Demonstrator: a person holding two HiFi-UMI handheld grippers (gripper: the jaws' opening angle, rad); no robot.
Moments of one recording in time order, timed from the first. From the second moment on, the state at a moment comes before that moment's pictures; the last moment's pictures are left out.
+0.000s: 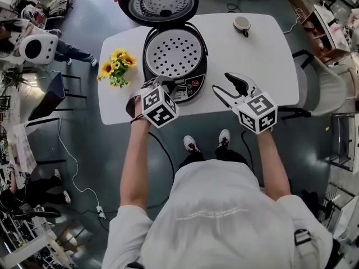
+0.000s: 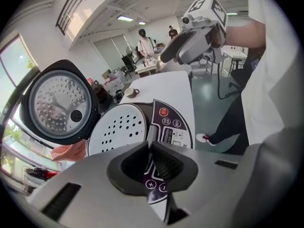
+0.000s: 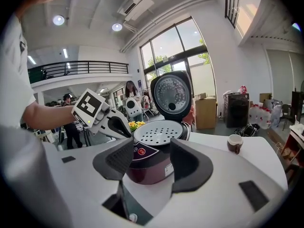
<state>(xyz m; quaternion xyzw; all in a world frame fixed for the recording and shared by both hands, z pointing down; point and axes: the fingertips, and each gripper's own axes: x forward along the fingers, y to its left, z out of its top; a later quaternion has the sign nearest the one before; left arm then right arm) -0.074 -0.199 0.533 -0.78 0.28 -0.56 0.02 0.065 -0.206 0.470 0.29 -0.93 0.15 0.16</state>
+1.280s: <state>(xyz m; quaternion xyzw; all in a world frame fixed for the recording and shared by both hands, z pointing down) -0.179 -0.205 0.333 -0.79 0.61 -0.10 0.05 0.051 -0.251 0.336 0.34 -0.94 -0.01 0.10</state>
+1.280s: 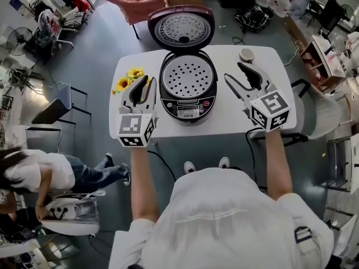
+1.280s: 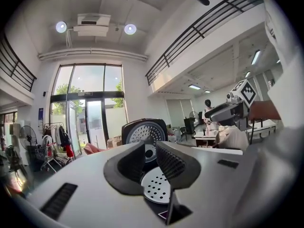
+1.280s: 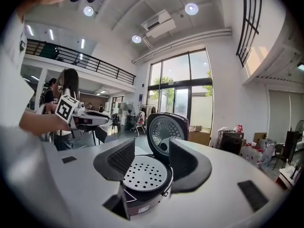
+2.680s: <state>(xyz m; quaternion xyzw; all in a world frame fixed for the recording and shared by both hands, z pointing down) -0.209 -0.200 0.379 -0.84 0.53 -0.11 0.02 0.005 -0.219 0.347 0.40 -0.90 -0.01 0.16</state>
